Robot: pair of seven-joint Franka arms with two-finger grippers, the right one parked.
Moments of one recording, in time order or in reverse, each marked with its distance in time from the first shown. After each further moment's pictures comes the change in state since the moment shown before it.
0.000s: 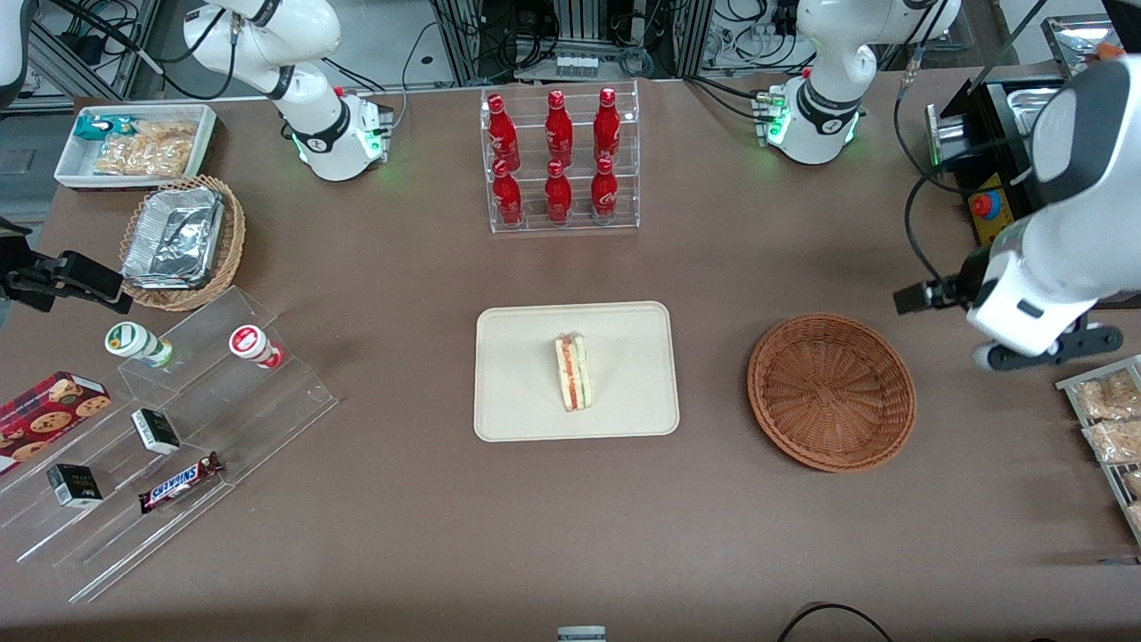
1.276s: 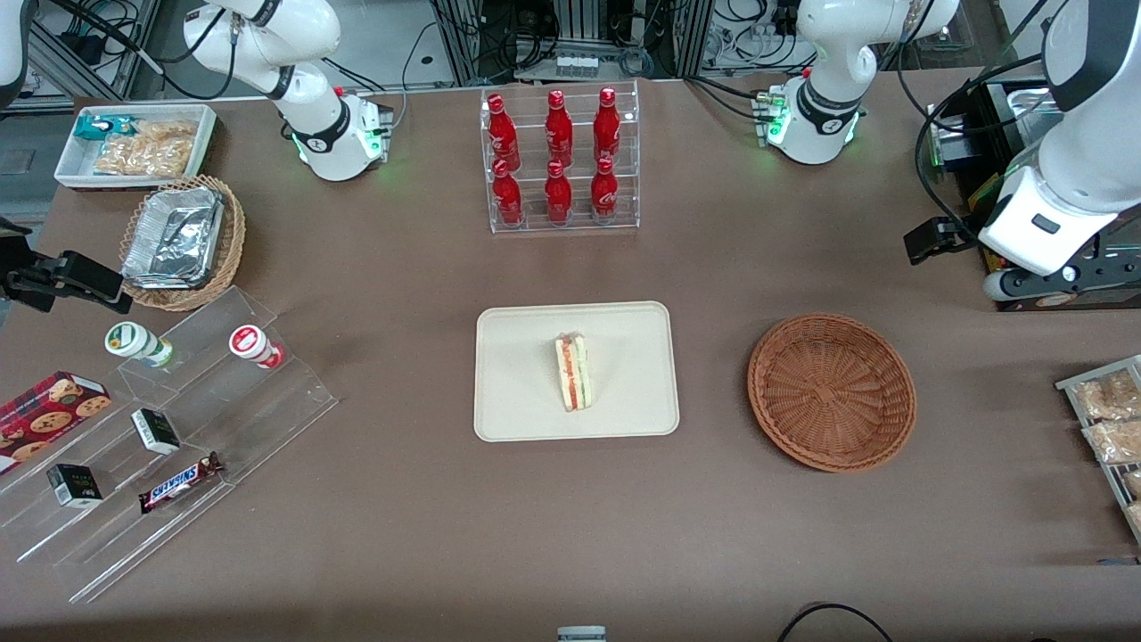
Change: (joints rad) arm 0.137 -0.166 -0.132 -0.170 -0.001 0.069 0.068
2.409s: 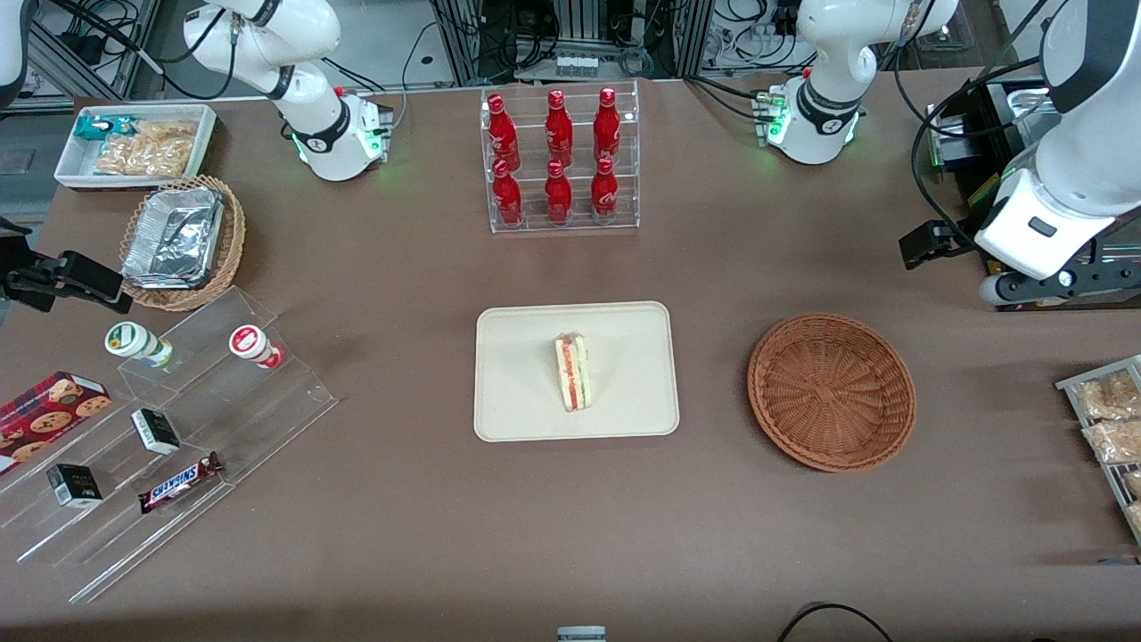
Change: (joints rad) arm 0.002 0.026 -0.015 0.035 -0.004 0.002 -0.001
